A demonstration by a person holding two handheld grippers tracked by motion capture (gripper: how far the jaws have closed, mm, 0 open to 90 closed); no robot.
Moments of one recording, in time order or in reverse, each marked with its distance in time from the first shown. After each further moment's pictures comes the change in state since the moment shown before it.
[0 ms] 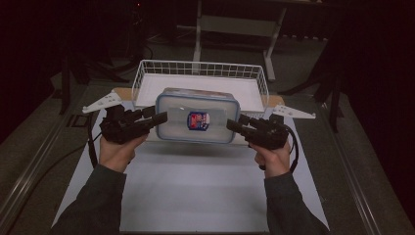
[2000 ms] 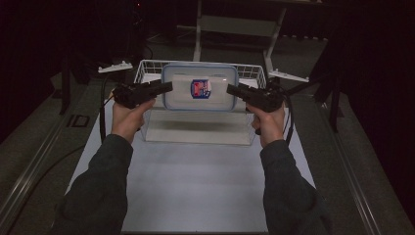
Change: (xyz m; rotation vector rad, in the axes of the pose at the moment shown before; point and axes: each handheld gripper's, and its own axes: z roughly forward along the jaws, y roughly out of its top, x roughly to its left) left arm 0.061 0.040 0.055 0.009 -0.003 -0.113; right arm -0.056 0.057 0.041 -0.010 -0.070 0.092
